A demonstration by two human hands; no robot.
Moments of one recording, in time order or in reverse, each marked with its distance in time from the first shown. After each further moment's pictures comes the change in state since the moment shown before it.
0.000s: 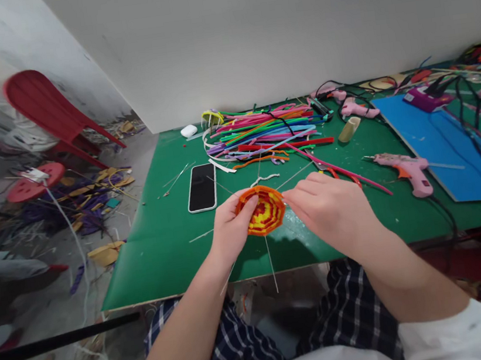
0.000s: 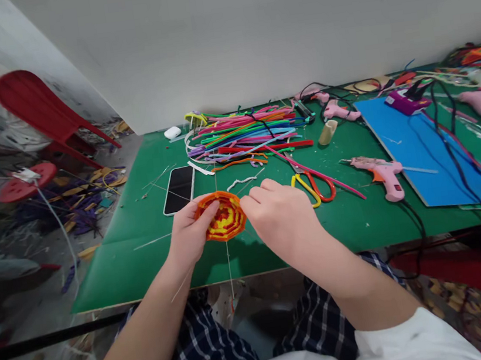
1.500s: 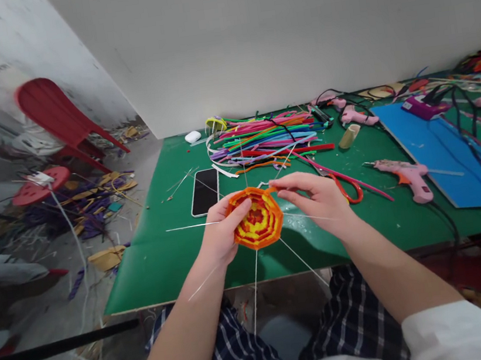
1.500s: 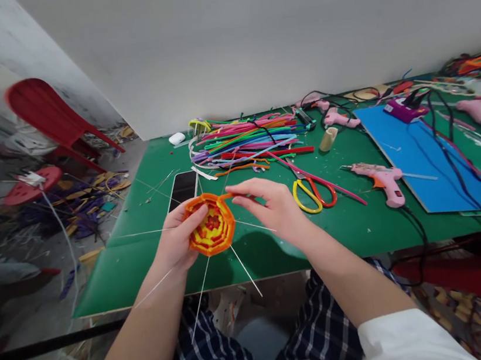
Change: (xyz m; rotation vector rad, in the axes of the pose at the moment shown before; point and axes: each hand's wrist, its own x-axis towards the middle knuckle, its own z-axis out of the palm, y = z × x) left_hand 0.000 0.016 -0.014 -0.471 0.001 -0.208; right_hand 0.016 0.007 0.030 1.146 0.143 0.290
